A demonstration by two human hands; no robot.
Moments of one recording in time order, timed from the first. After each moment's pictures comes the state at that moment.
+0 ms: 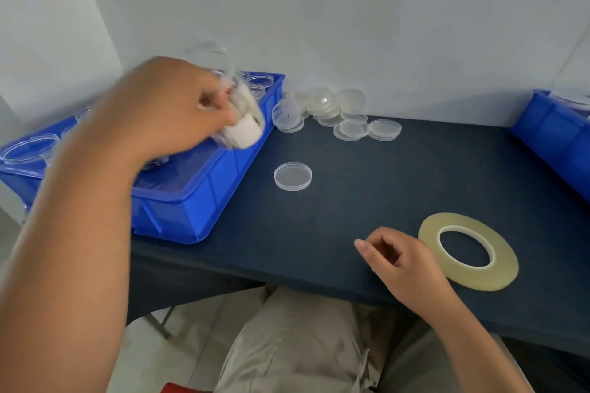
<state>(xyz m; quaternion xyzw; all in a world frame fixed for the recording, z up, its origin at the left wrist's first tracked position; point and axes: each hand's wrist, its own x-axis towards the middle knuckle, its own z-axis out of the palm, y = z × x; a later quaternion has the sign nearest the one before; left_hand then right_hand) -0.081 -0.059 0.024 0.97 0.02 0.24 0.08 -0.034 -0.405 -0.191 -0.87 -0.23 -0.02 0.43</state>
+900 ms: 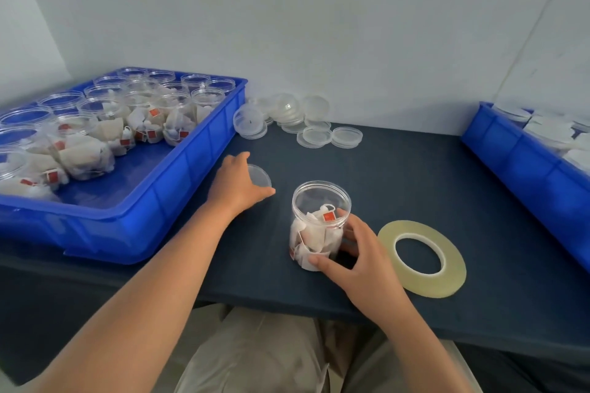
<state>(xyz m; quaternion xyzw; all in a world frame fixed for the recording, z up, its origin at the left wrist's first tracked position) 0.074 -0.124 -0.169 0.94 0.16 0.11 0.28 -0.021 -0.408 -0.200 -0.84 -0.18 -0.02 0.51</state>
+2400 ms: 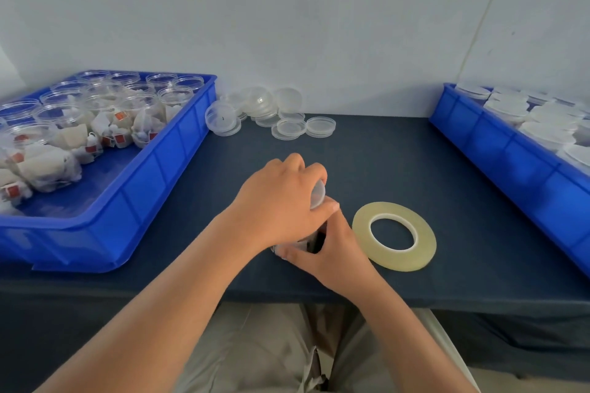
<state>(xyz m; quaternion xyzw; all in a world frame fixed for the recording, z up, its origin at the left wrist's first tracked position) -0.014 -0.246 -0.096 0.99 -0.13 0.09 0.07 -0.023 -0.394 -0.192 -0.84 -0.18 -0.04 0.51</state>
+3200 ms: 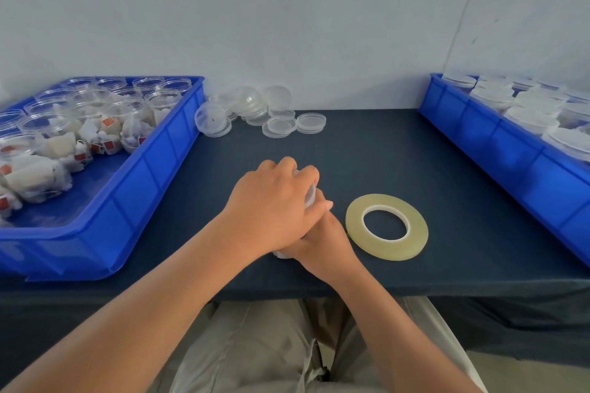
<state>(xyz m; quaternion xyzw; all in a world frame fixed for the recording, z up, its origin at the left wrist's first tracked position) -0.019 -0.252 -0.105 0.98 -0.14 0.14 0.00 -0.007 -0.372 -0.196 -0.89 -0.16 -0.05 0.43</state>
